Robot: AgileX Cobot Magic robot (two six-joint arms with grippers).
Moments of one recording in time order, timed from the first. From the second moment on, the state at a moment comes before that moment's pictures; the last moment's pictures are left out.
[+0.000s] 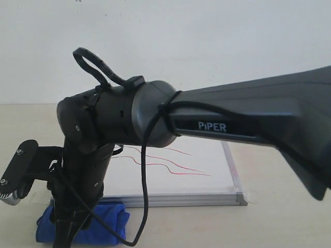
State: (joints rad) left arm 0.04 0.00 0.00 -0.12 0.30 0.04; right arm 1.00 2.15 -1.71 0.15 0.83 -0.68
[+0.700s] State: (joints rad) left arm 0.04 0.00 0.00 -0.12 0.30 0.04; right arm 1.00 2.23 -1.71 0.14 0.73 -0.61
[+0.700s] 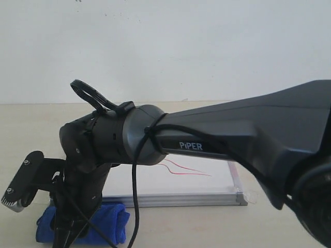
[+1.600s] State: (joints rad) left arm 0.04 0.00 0.00 -0.12 0.30 0.04; right arm 1.00 2.29 -1.72 0.07 0.71 -0.45
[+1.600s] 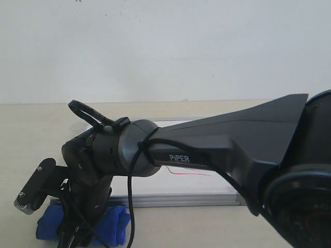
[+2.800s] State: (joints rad) left arm 0.04 0.00 0.00 -0.12 0.30 0.04; right arm 0.84 2.13 -1.87 -0.19 0.60 -0.03
